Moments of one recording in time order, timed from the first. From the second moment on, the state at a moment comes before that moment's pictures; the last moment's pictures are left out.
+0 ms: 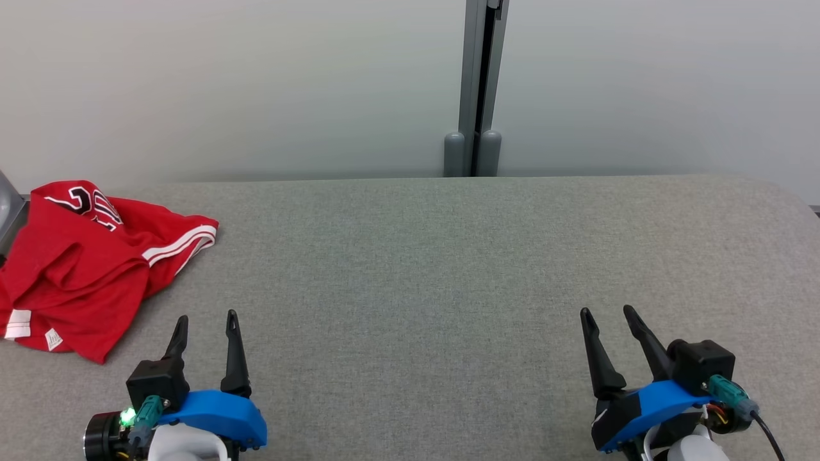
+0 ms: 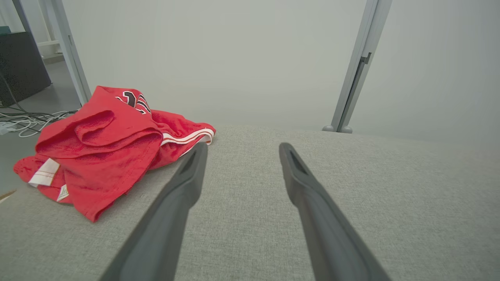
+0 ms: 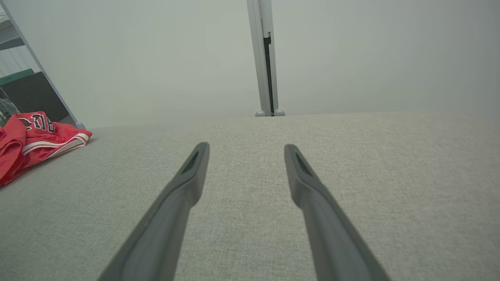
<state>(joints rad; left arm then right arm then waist) -0.13 0.08 -0.04 0.44 -0.18 0.01 -0.22 -0.18 -0.04 0.06 0.45 0.21 0.13 -0.24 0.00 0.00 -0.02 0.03</state>
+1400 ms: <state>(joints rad) -0.12 0.11 -0.07 0.39 -0.14 0.05 -0.19 -0.19 -0.05 0.06 0.49 0.13 0.13 -0.26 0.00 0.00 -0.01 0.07</state>
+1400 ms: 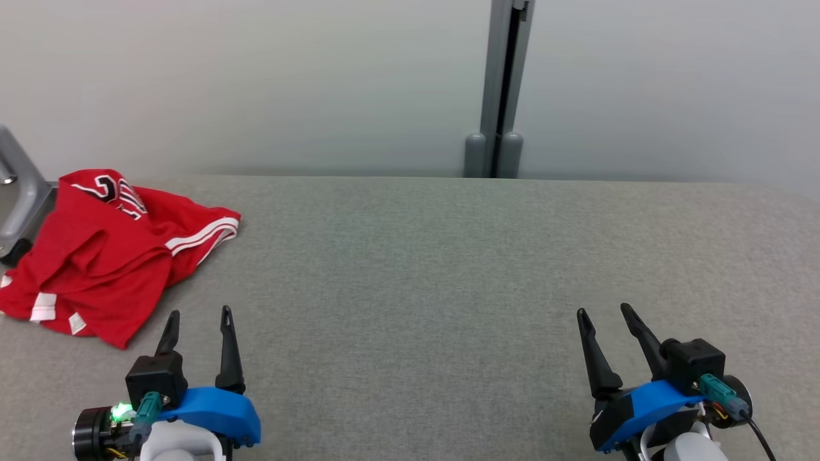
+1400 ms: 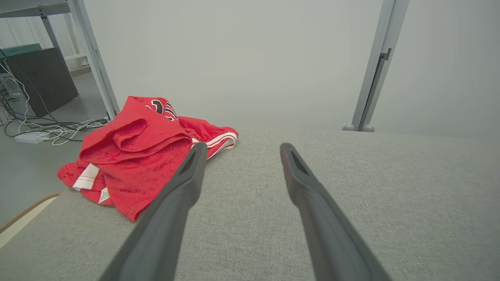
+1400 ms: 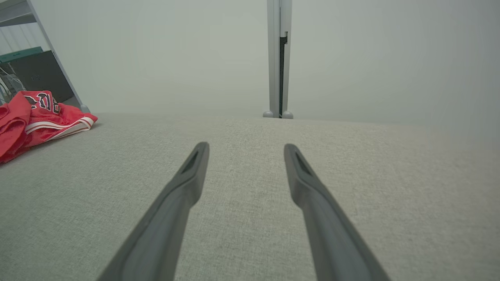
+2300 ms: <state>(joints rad) -0.08 0.19 0.02 0.29 -0.19 0.10 -0.23 -0.21 -0.05 0.10 0.46 0.15 0.13 -0.26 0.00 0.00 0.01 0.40</state>
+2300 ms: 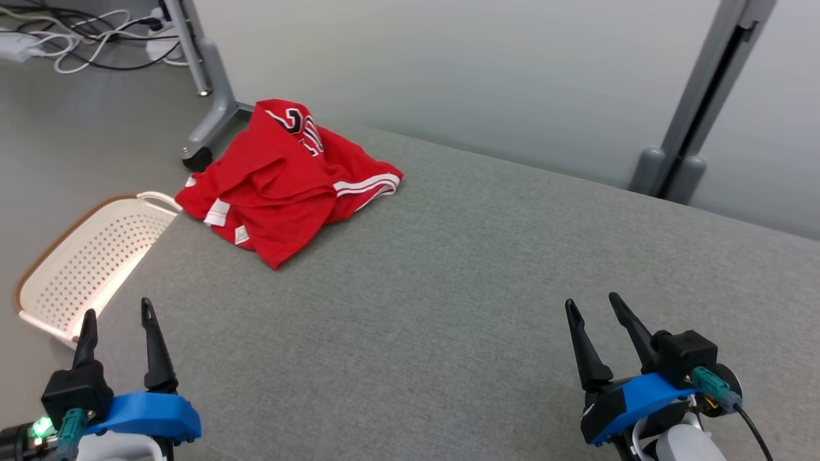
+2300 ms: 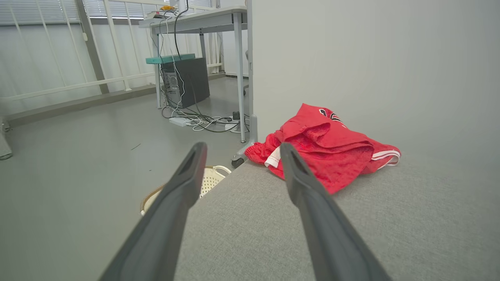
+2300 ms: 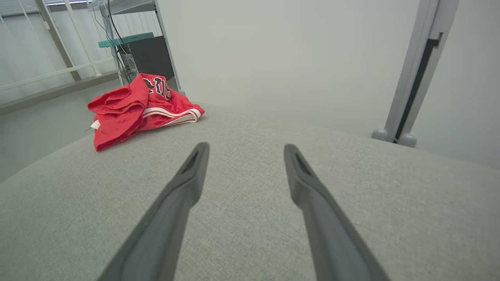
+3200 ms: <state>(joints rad) -0.28 0.26 0.08 0.27 -0.29 0.09 -0.23 -0.27 -0.05 0.08 0.42 0.07 0.13 -0.26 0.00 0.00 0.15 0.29</state>
